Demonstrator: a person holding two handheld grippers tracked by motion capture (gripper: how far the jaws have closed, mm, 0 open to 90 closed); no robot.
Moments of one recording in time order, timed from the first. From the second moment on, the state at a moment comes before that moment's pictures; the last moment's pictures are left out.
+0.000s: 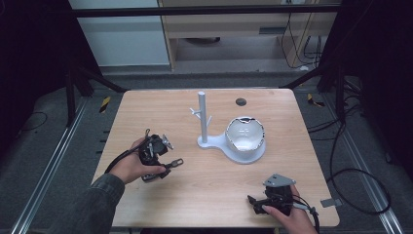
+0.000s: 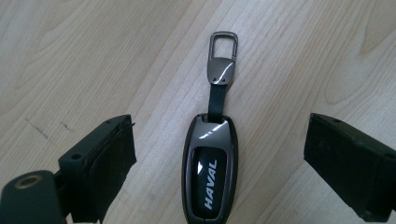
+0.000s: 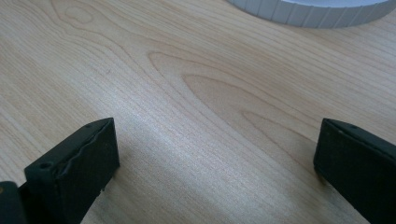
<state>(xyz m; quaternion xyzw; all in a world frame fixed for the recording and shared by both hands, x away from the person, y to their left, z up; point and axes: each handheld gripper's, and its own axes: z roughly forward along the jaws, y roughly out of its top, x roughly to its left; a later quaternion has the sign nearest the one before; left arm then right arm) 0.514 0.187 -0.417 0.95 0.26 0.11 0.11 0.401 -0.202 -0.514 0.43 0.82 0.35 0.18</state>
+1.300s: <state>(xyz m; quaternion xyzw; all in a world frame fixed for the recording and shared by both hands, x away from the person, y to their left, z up) 0.533 0.161 -0.439 0.97 0.23 0.07 0.05 0.400 -0.202 -0.514 0.43 0.81 0.35 0.18</state>
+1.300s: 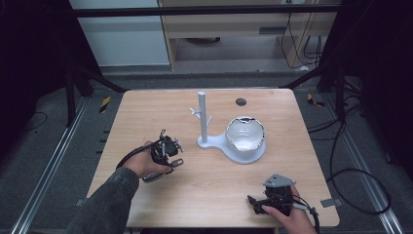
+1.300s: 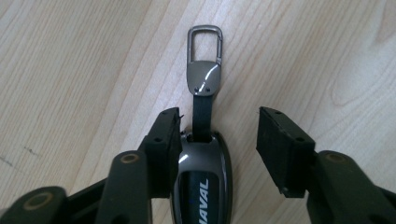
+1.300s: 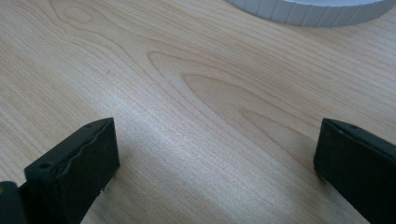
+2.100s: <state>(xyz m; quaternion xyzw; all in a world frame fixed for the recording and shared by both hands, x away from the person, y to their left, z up) 0.546 0.158 -0.455 0.97 0.24 0.06 0.03 0.400 -0.202 -0.514 0.43 0.82 0.35 0.18</state>
